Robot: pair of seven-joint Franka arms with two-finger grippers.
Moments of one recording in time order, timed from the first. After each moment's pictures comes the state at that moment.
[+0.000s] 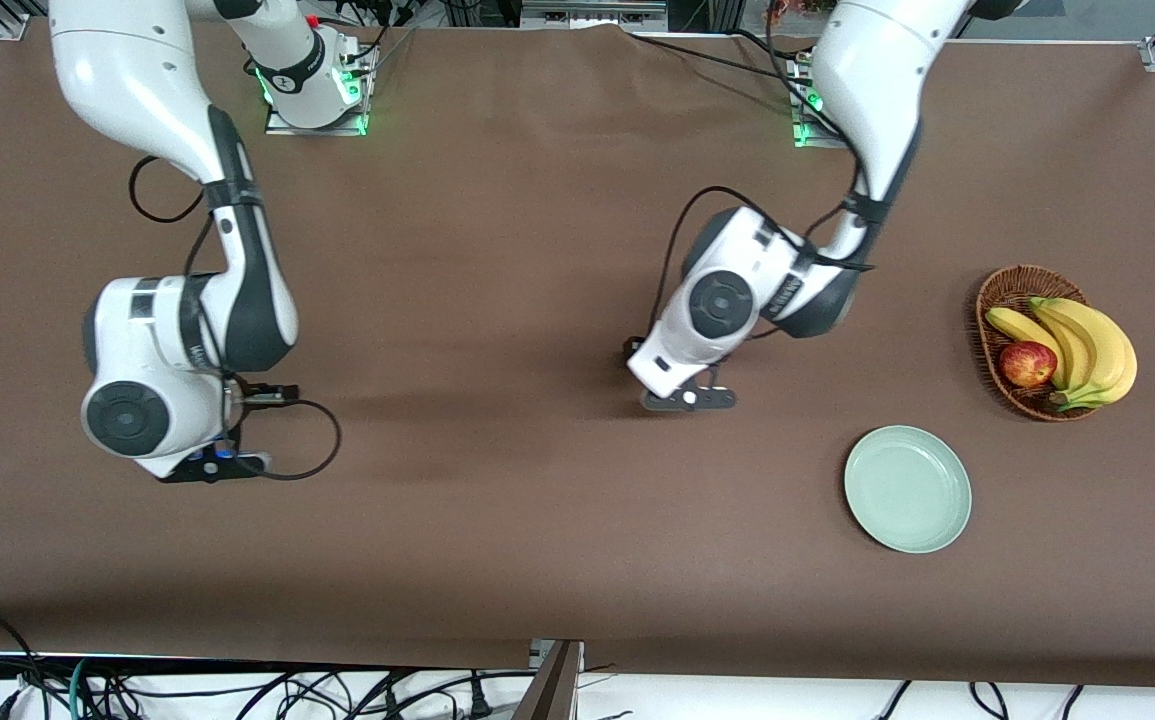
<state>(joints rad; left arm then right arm) -0.51 0.68 -0.10 -1.55 -0.06 2.13 -0.61 0.34 0.72 -0.32 -1.32 0.03 1.67 -0.01</state>
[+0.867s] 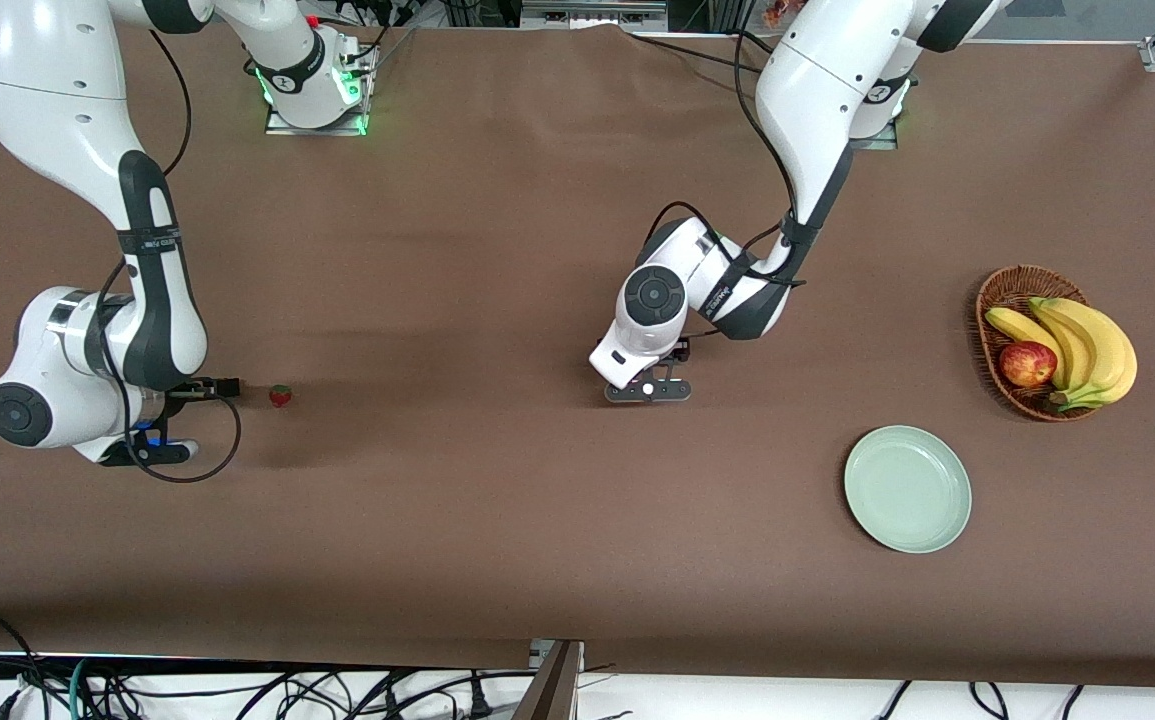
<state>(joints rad) -0.58 0.79 -0.09 -1.55 0.01 2.24 -0.70 0.18 0.72 -0.31 -1.57 0.13 1.92 -0.21</state>
